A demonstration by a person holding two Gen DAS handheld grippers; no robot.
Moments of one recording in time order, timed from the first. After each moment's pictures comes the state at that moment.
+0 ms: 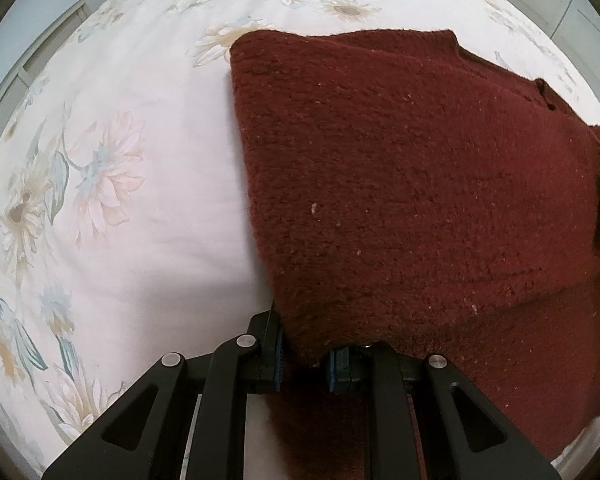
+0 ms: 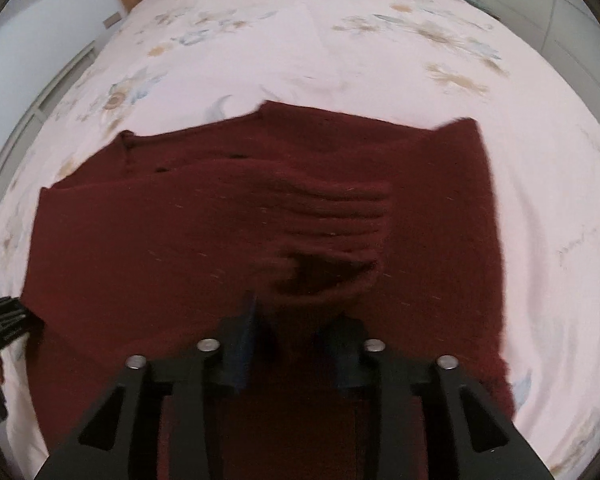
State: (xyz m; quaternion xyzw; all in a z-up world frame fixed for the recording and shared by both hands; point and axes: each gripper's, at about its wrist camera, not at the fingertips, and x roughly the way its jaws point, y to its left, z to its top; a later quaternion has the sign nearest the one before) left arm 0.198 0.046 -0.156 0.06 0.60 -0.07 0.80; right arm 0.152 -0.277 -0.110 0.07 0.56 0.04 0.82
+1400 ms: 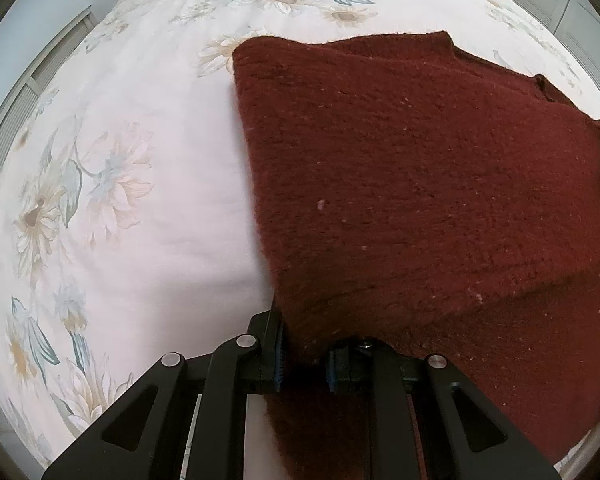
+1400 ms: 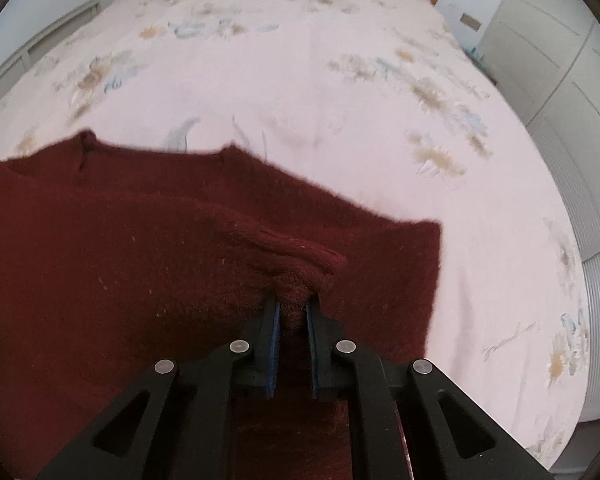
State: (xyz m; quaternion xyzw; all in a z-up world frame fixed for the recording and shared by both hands) left arm 0.188 0.027 -0.151 0.08 0.59 -0.05 0.80; right arm 0.197 -0.271 -0.102 -0.07 0.55 0.01 0.83
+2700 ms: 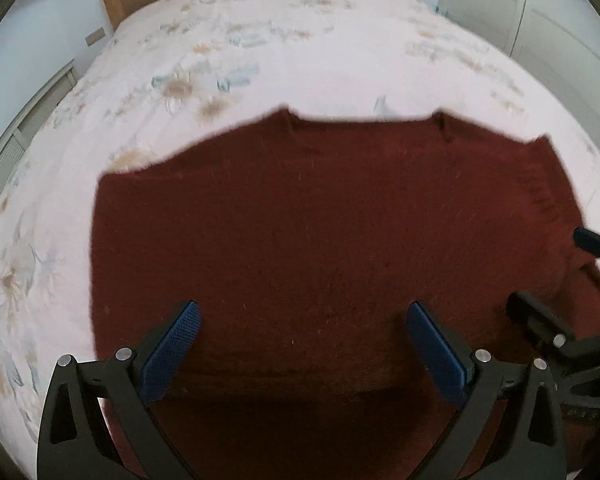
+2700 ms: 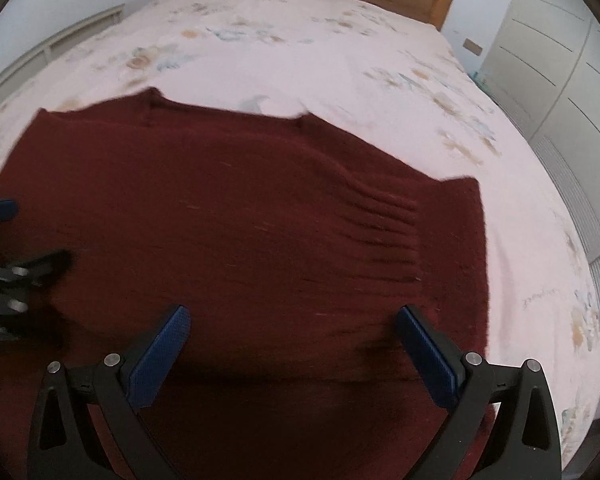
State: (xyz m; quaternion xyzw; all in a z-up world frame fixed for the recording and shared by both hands) left arm 0.178 -0.077 -0.132 0.08 0.51 -0.09 0.85; right arm 0.130 -0.228 -0.120 -0.08 0.50 0.02 0.86
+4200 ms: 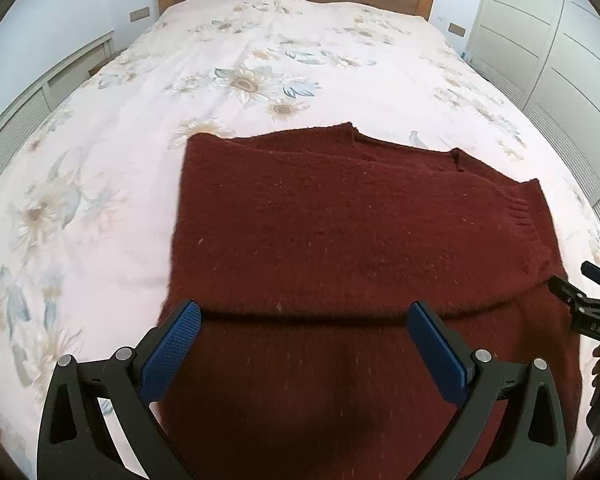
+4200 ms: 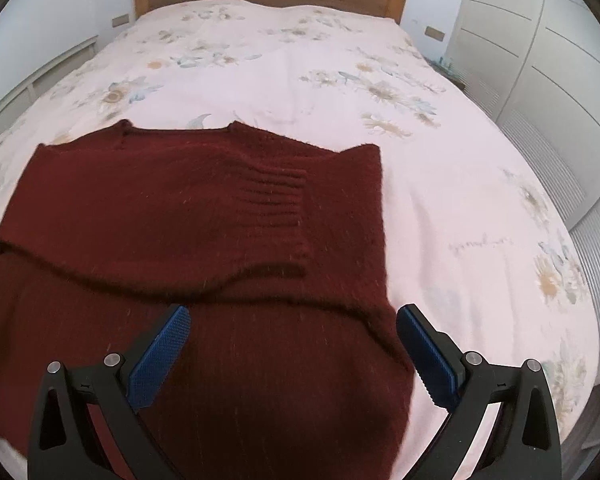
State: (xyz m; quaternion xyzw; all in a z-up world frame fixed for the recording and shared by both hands) left arm 0.086 0.036 -0.071 0.00 0.47 -0.07 0.88; right arm 0.063 -0.292 -0.074 -0.03 0.48 -0.01 0.88
